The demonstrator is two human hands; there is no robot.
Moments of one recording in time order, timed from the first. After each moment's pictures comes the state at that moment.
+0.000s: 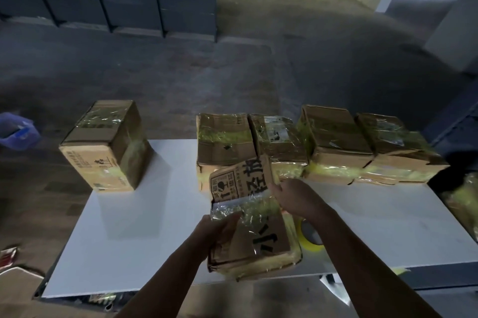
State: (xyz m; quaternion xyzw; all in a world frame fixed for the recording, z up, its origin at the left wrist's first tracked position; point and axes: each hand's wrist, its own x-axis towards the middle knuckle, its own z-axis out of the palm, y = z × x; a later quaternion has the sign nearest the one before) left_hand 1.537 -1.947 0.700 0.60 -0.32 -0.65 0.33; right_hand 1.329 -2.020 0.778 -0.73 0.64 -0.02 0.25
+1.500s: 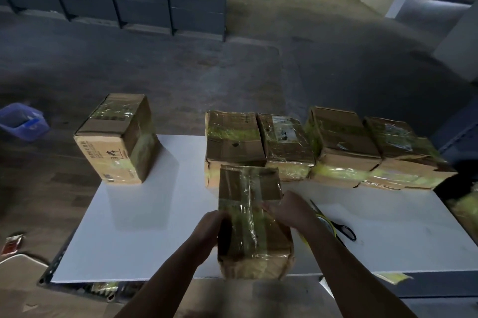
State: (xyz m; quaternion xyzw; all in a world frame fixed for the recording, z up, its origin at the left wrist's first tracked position) left_hand 1.545 -1.930 0.717 0.61 -0.33 -0.64 0.34; right_hand 1.349 -2.000 0.744 -0.63 0.71 -0.02 0.31
